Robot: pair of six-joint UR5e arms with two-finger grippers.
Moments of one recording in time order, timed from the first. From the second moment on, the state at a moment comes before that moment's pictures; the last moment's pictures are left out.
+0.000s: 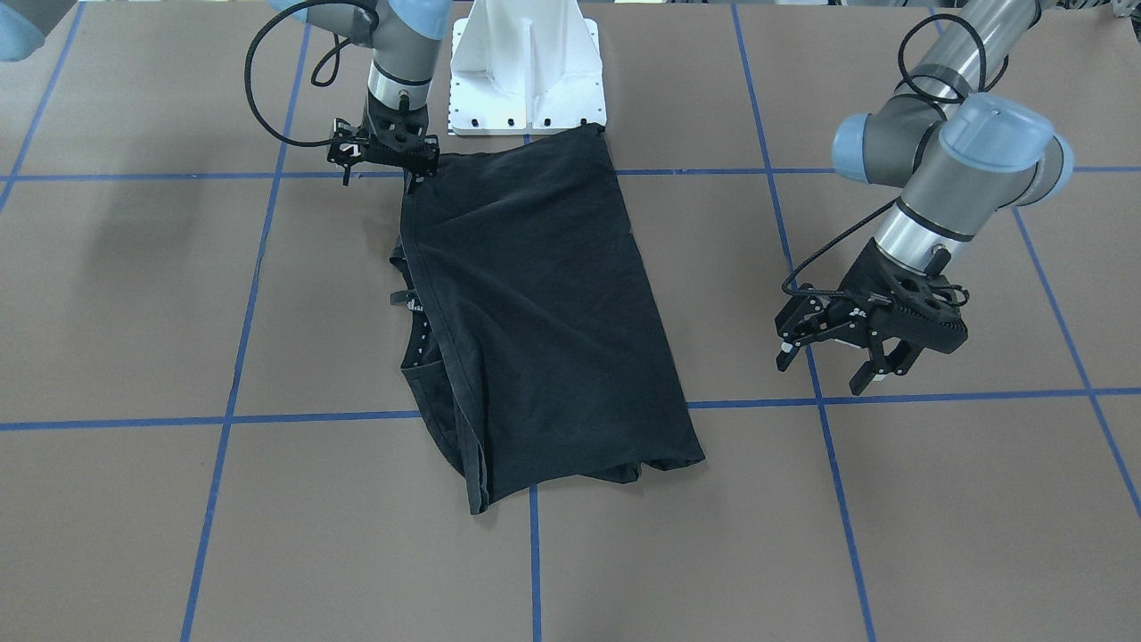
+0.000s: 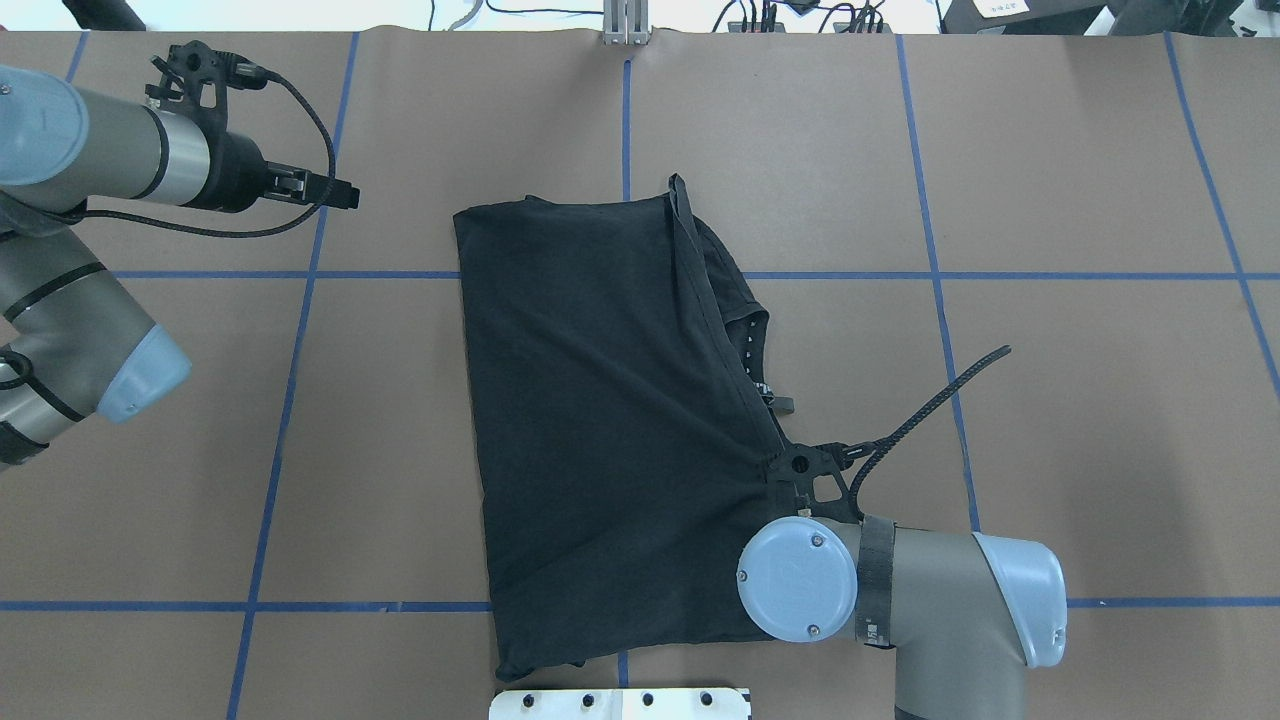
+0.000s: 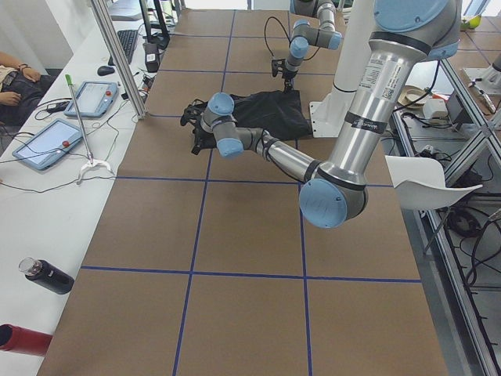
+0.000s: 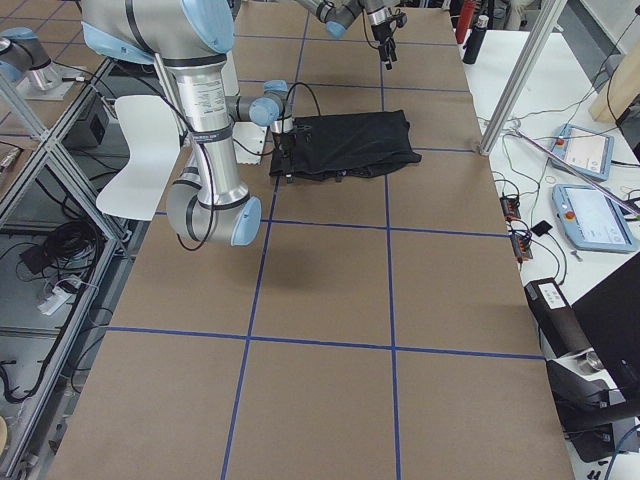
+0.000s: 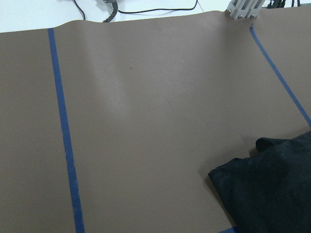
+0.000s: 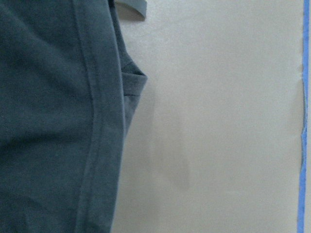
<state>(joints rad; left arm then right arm) -0.90 -1.93 -1.60 -2.30 -1.94 -0.84 0.18 -1.17 2.00 -2.01 1.50 1.31</state>
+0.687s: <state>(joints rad) -0.81 -1.91 -1.68 -2.29 -1.92 -1.02 0.33 -1.15 2.12 -1.86 1.53 1.23</state>
